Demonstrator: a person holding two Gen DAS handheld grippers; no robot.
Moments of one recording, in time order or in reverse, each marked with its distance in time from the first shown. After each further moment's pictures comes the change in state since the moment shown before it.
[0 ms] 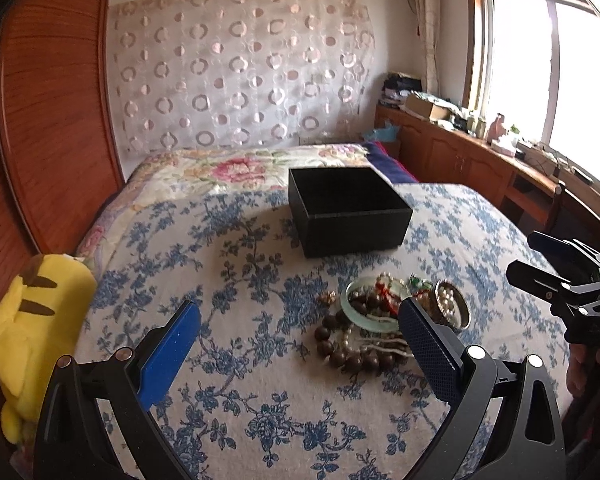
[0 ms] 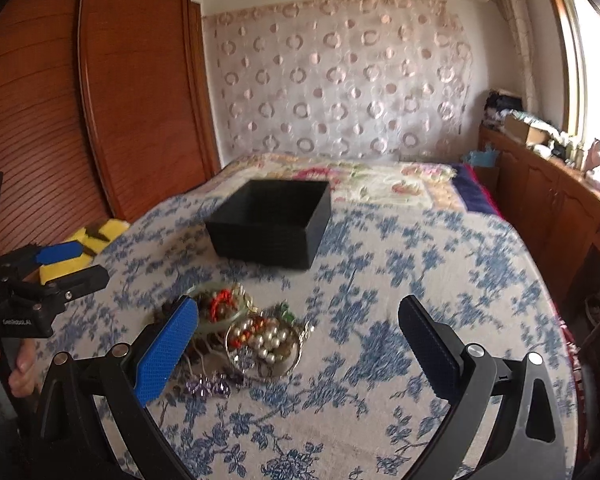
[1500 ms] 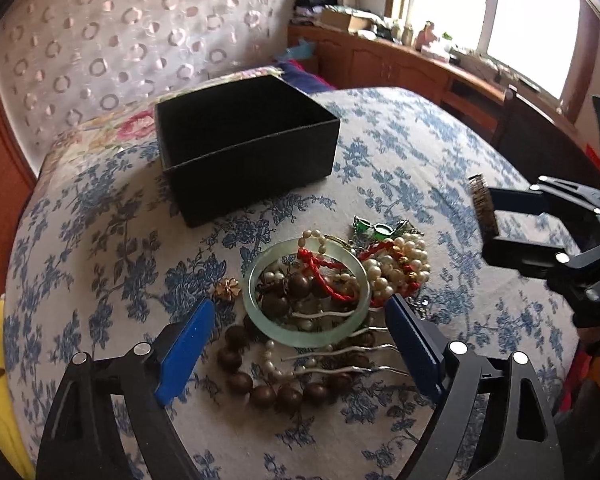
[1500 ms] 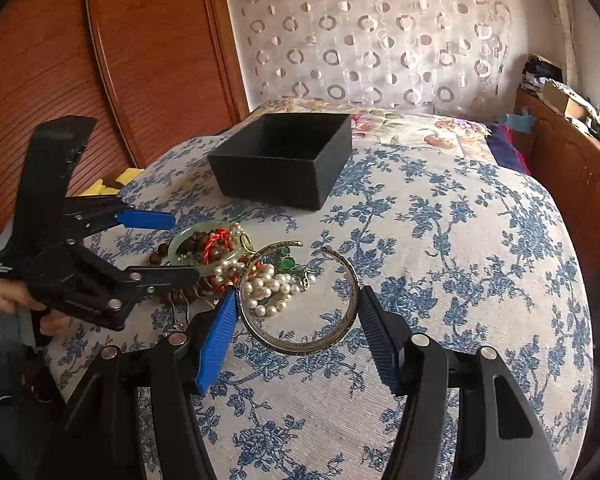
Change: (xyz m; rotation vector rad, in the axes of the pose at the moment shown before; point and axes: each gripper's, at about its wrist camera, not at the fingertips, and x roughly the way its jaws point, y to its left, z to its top) left arm 0.096 -0.049 0.007 0.233 0.293 -0.235; right arm 0.029 -0.022 -0.012 -0.039 0.195 0.106
